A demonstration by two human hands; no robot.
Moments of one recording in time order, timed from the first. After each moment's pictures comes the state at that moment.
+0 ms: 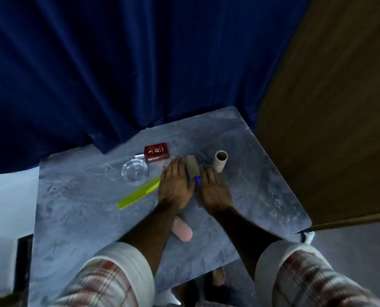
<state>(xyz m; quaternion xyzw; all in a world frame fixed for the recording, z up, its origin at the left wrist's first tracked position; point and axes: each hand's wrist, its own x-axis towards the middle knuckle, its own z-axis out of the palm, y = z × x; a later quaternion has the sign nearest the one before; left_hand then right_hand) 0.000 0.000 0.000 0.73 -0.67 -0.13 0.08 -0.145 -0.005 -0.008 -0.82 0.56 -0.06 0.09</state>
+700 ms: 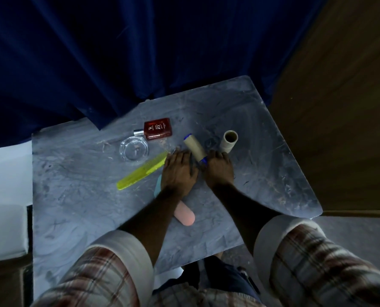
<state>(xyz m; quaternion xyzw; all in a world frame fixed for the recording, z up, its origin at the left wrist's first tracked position) 0.003 -0.006 -0.045 0.72 -0.67 -0.16 0.07 -0.135 -0.049 -0.043 -0.74 0.65 -0.01 0.18</state>
